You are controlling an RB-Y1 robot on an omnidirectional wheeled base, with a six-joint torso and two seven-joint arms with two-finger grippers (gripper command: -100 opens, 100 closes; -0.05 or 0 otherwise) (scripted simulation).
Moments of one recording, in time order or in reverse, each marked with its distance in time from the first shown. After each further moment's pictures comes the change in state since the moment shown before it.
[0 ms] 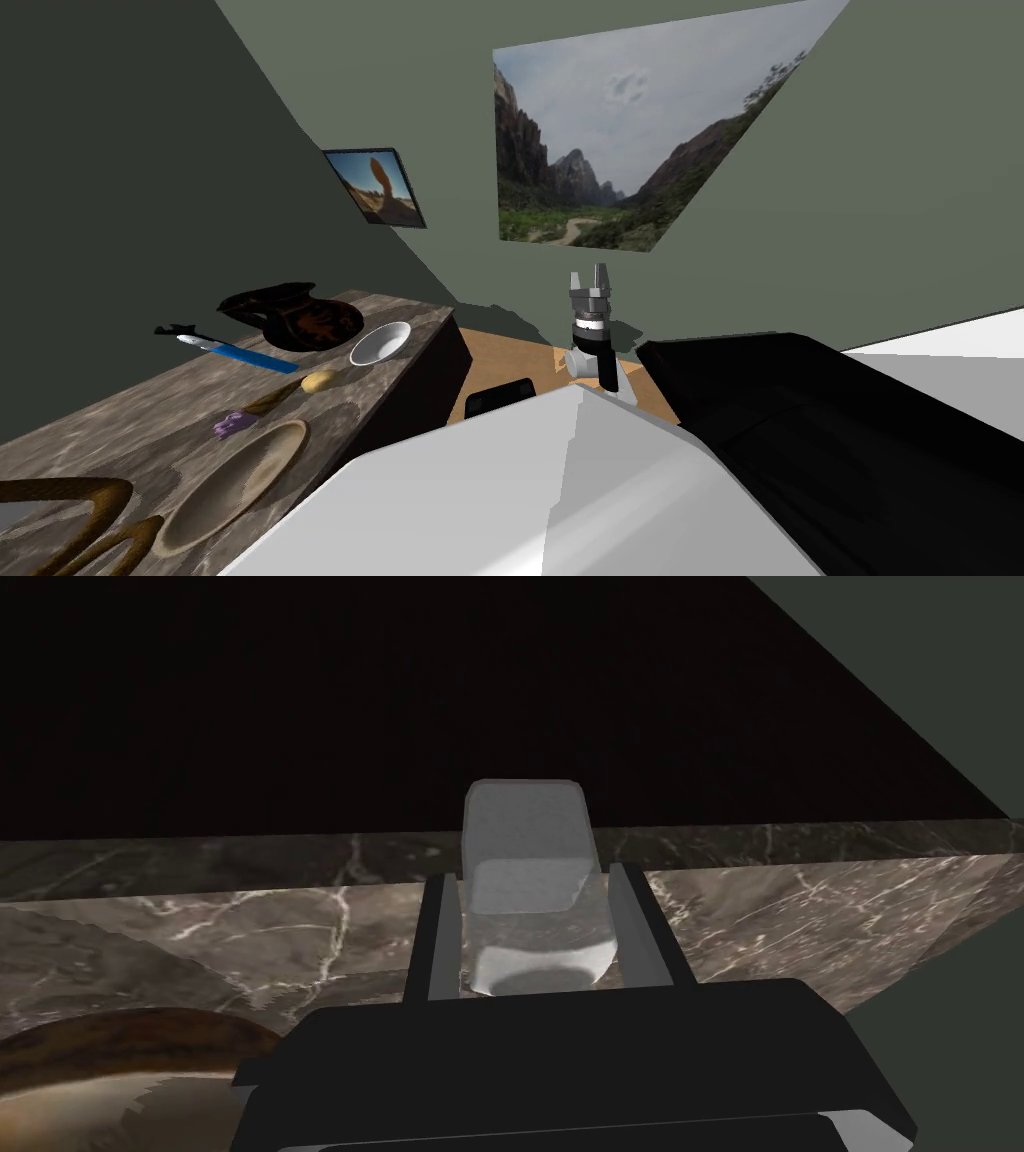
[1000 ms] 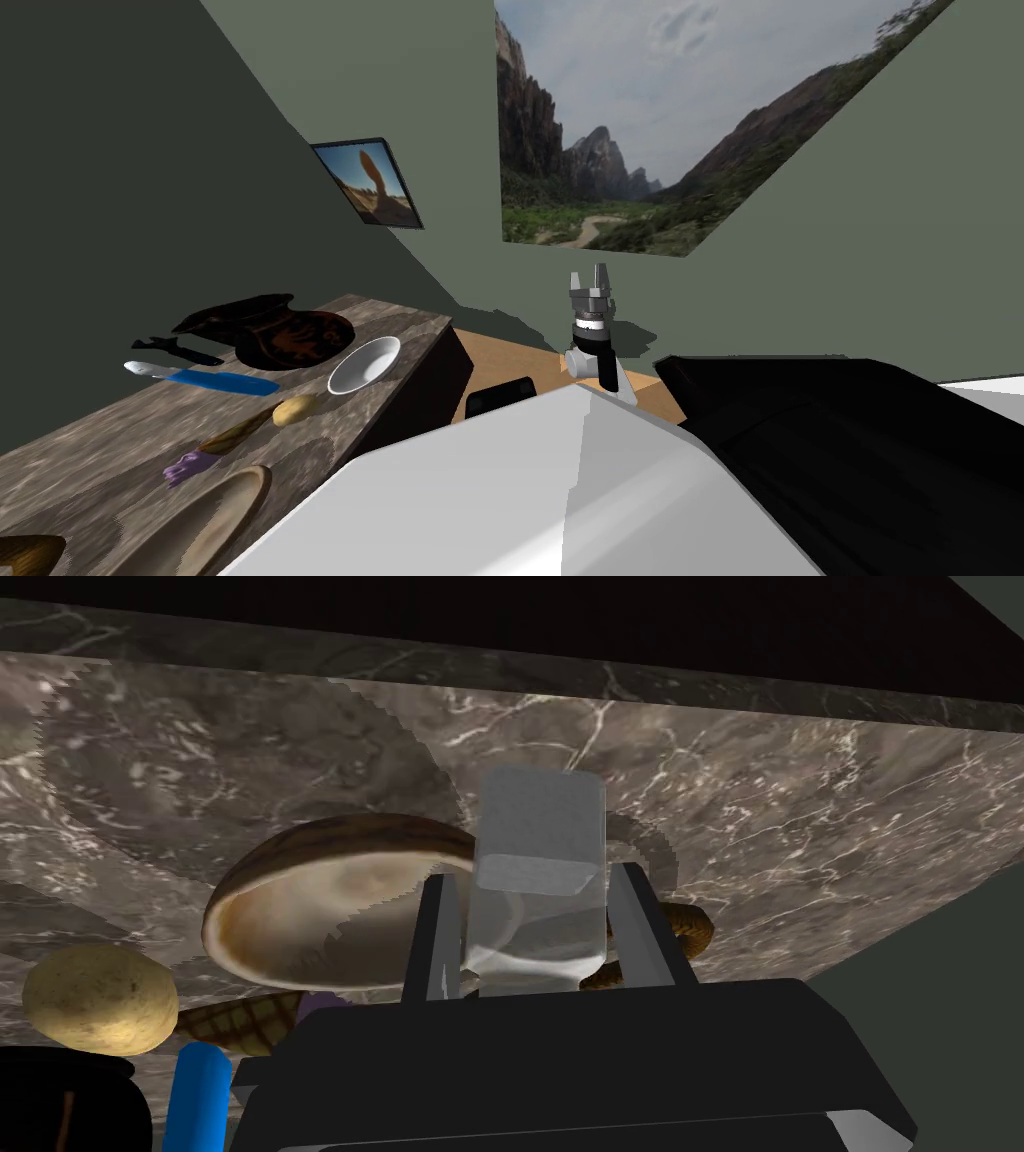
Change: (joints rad) left arm 0.025 0.067 0.208 -0.067 0.098 0.070 0.063; right arm 0.000 0.000 0.000 0.000 0.000 0.000 0.000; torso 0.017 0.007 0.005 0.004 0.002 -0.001
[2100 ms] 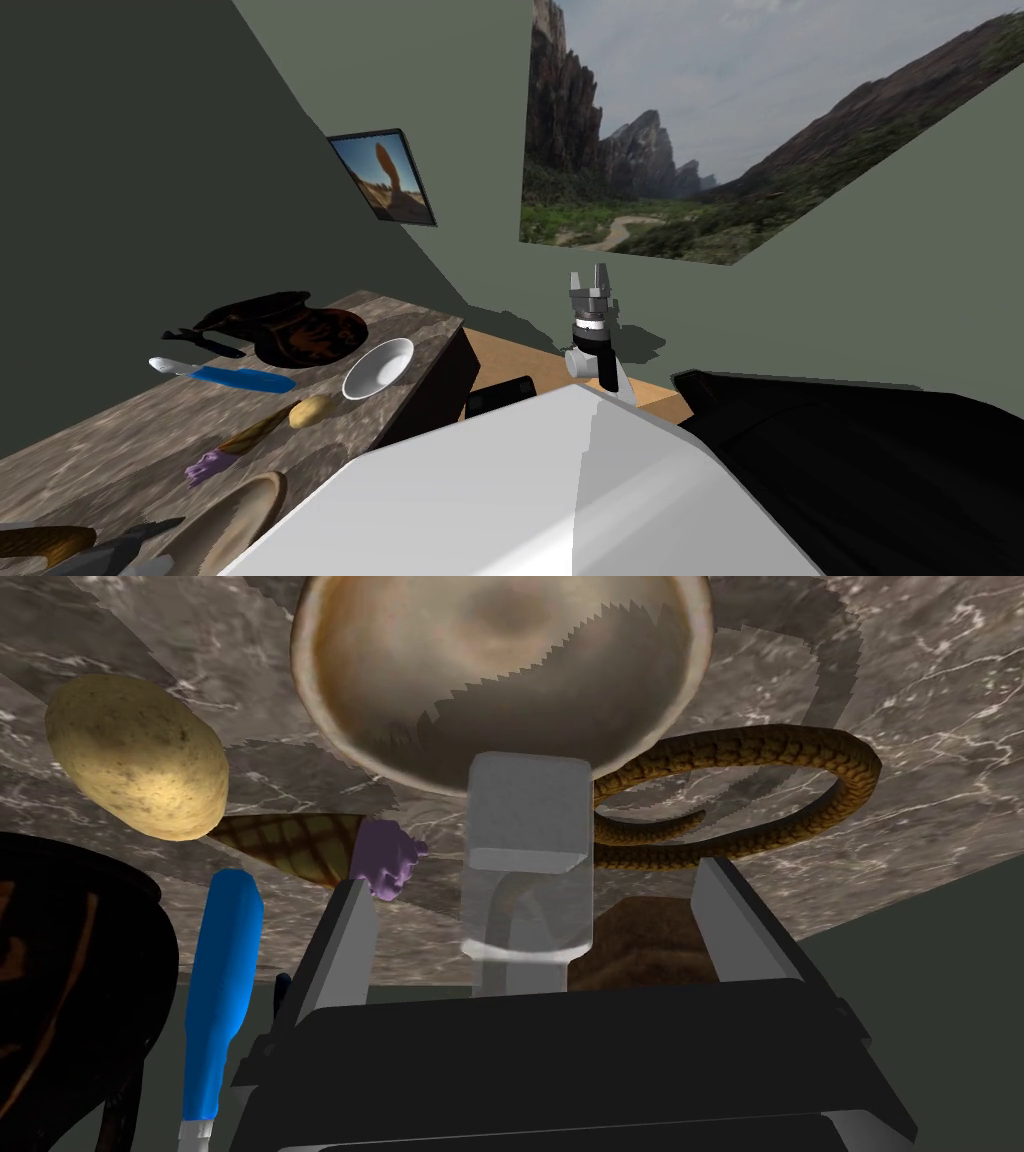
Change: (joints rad) left arm -0.049 0.007 0.169 -0.010 0.017 0.013 0.046; right arm 0.000 0.000 0.000 0.000 0.000 0.000 0.000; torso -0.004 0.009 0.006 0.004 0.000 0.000
